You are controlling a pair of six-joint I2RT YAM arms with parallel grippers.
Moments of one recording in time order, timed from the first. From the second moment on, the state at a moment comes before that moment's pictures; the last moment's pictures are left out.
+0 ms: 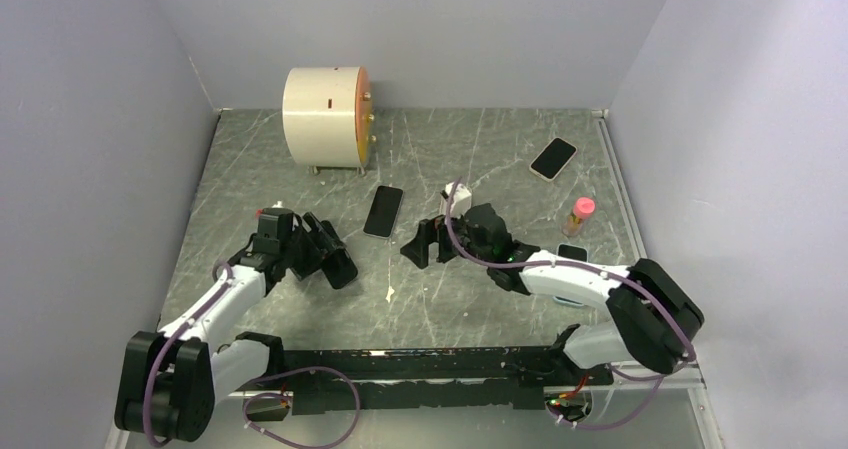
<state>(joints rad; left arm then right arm) -0.17 1.06 0.46 -0.25 0.17 -0.86 0.77 1.33 0.58 0.37 -0.20 0.46</state>
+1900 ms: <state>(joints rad) -0.38 0.87 0.32 0.41 0.33 -0.84 0.76 1.50 0.46 0.94 -0.29 0.64</state>
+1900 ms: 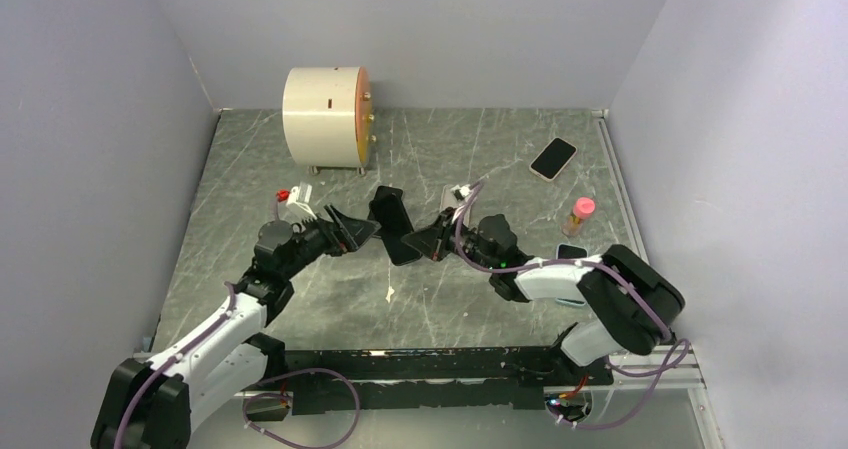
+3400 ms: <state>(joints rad) -0.39 1.03 0.28 1.00 0.76 -0.88 0.71 1.25 0.44 1.05 -0.61 0.58</state>
